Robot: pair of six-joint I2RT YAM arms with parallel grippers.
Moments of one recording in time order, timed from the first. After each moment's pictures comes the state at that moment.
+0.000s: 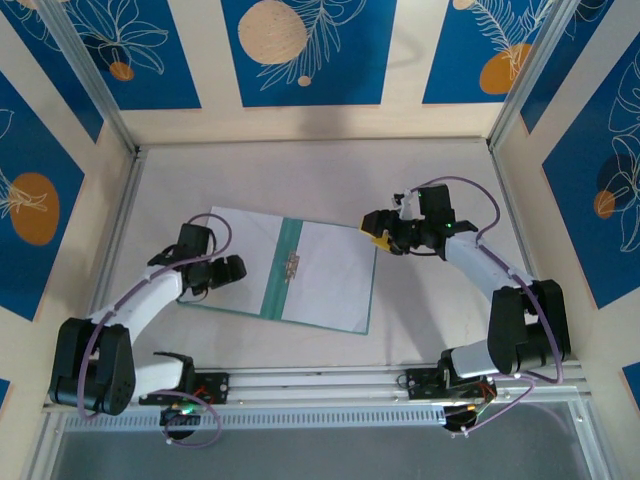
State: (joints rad) left arm -0.19 1.23 0.64 -0.54 0.14 -0.50; right arm 0.19 1.40 0.87 -0.32 -0.76 0.68
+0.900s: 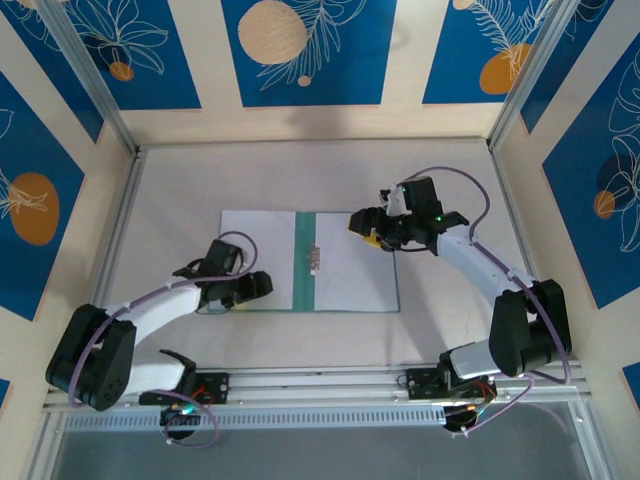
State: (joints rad) left arm -0.46 1.27 0.53 -0.32 0.26 -0.70; right arm 0.31 1.40 0.98 -0.44 -0.64 0.67
